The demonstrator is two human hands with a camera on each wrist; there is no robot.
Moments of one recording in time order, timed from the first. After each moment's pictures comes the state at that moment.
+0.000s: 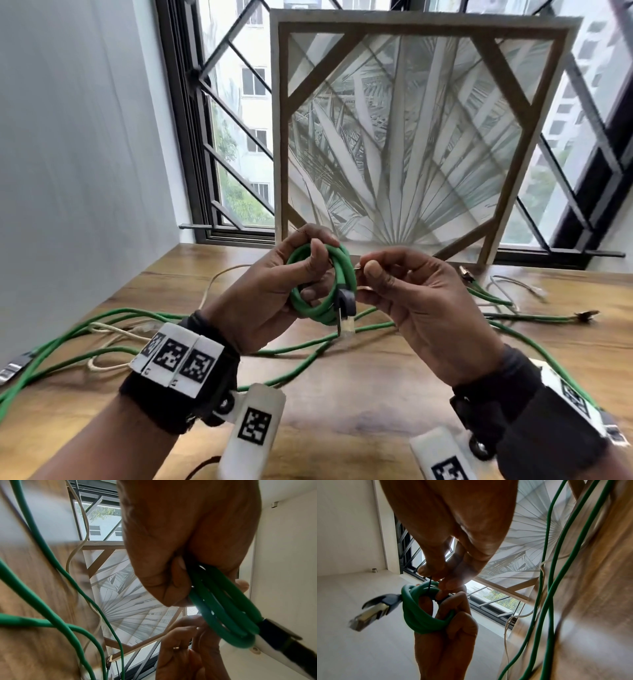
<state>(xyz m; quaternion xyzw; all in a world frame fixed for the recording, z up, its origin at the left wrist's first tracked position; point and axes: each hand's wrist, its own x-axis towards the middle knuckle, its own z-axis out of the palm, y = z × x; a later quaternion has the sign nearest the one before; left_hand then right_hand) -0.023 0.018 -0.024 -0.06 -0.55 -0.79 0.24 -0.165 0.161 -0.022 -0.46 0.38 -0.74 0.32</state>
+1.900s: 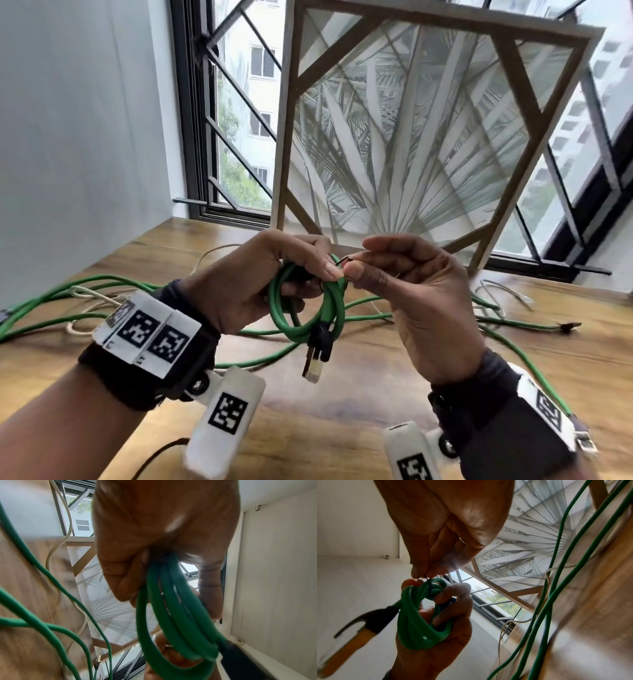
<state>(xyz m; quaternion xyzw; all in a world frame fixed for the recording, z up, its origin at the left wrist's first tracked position) -0.009 0.036 0.004 0.10 -0.64 -0.75 0.14 -0.151 0.166 -0.016 -0.47 0.39 -0.75 0.24</state>
